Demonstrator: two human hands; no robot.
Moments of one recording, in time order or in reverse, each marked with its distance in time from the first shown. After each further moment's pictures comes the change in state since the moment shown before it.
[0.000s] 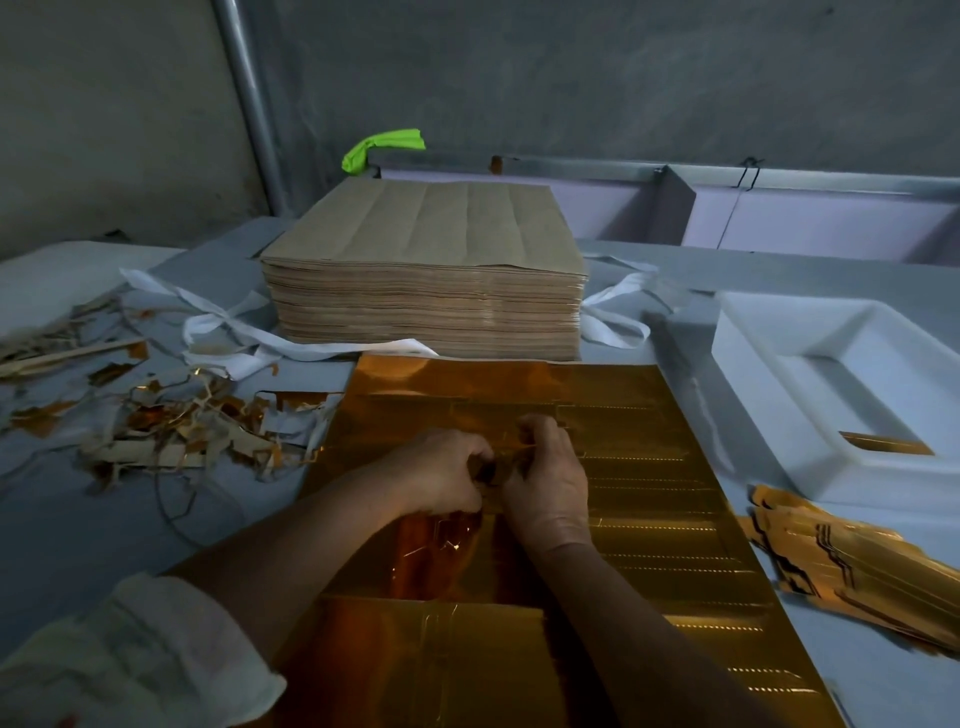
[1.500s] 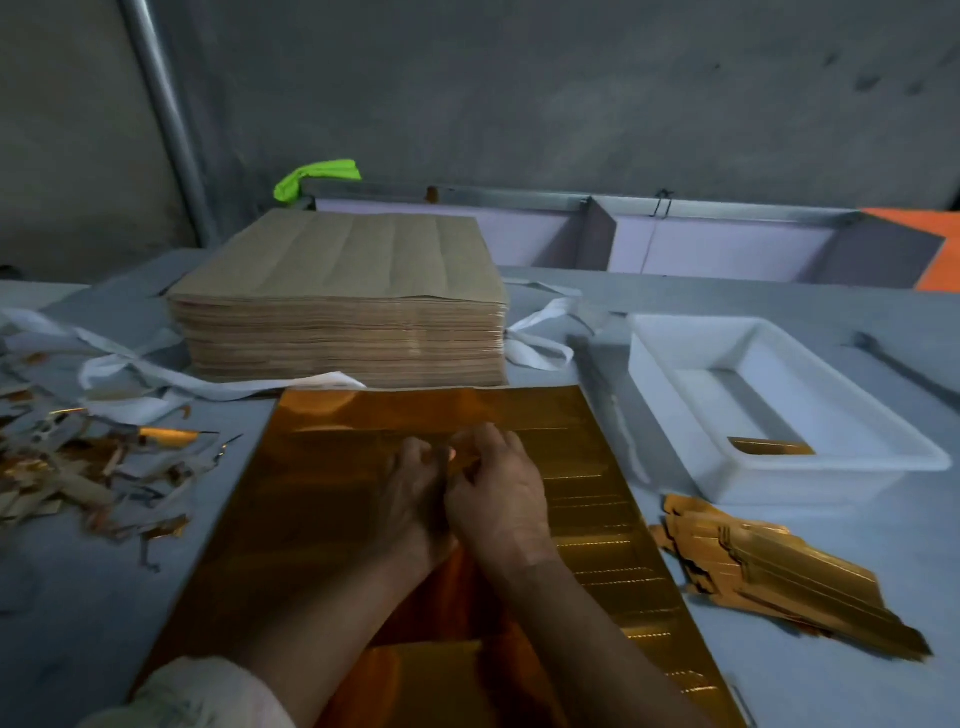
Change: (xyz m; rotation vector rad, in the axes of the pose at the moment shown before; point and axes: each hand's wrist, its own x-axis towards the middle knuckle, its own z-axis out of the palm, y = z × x) left_hand 0.004 0.049 0.044 -0.023 0.435 0.057; right_hand 0.002 -0.021 -0.044 -0.009 -0.011 -0.017
